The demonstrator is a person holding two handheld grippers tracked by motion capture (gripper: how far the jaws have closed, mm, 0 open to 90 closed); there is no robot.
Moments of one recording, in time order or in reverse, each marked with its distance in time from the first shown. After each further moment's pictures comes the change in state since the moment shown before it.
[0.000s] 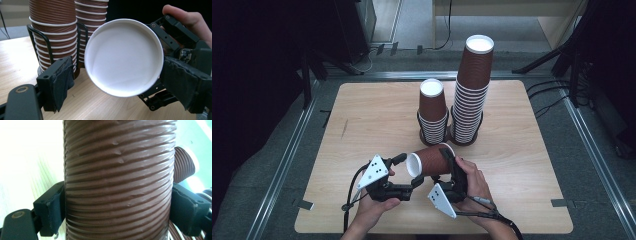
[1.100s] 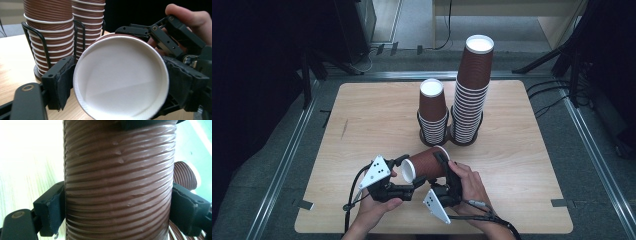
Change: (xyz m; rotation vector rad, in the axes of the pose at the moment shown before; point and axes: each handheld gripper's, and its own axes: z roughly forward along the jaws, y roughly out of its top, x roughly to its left) left arm -0.002 -0.001 0.002 0.009 -0.011 -0.002; right arm 0.008 0.008 -0.001 -0.023 0.014 -0.091
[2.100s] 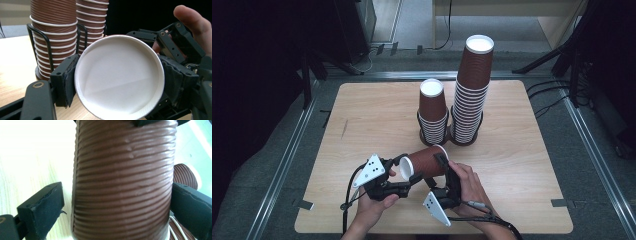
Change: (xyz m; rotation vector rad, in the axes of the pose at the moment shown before) left arm 0.009 -0.001 -0.005 -0.033 -0.006 -0.035; right arm 0.005 0.000 -0.002 -0.016 0.002 0.005
